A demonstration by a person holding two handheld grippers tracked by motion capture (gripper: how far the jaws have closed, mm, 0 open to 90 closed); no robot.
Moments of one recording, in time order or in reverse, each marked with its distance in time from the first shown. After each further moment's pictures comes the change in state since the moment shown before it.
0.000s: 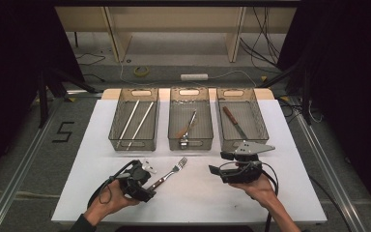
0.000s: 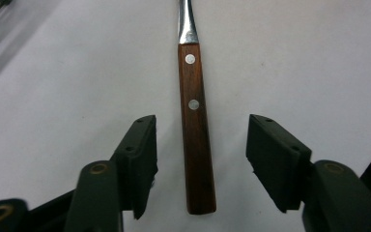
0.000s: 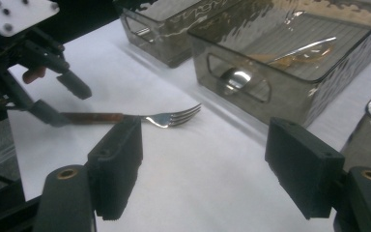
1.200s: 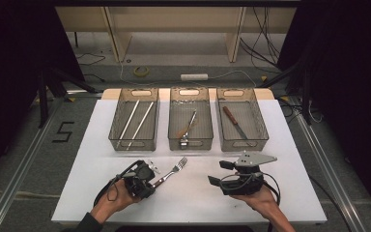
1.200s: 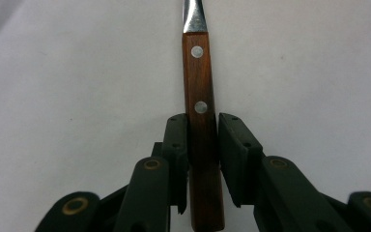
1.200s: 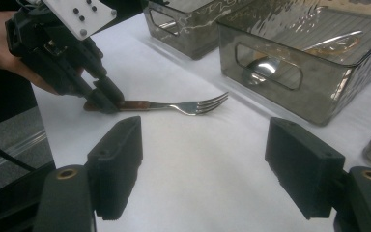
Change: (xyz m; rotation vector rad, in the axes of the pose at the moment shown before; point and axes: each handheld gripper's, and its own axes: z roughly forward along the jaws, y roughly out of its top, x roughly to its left) left arm 0.003 0.005 0.016 0.056 0.006 -0.012; right arm 0.020 -0.013 -0.010 -0.007 0.036 -0.010
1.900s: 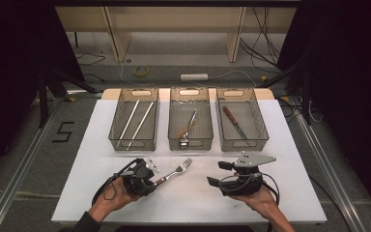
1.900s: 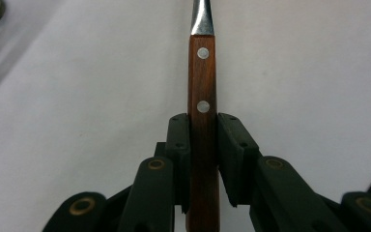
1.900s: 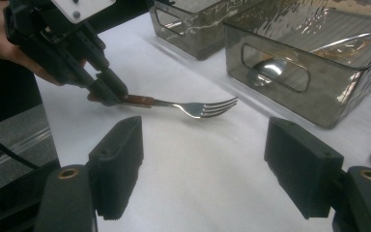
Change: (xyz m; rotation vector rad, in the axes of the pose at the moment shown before) left arm -0.001 0.002 -0.014 -0.060 -0.032 0.048; right arm 0.003 0.001 0.001 0.002 0.015 -0.011
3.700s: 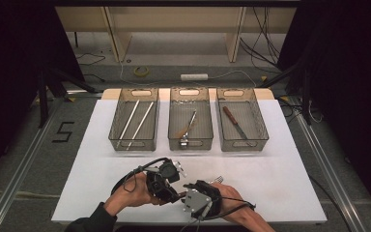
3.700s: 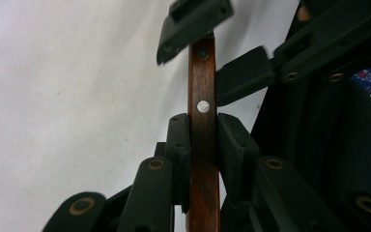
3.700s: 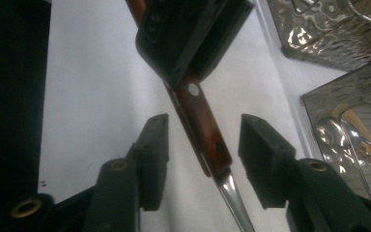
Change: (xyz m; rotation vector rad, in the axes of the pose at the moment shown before) left arm -0.044 0.059 -0.013 0.084 -0.260 0.144; right arm 0.084 -0.014 0.077 0.257 -0.078 -0.798
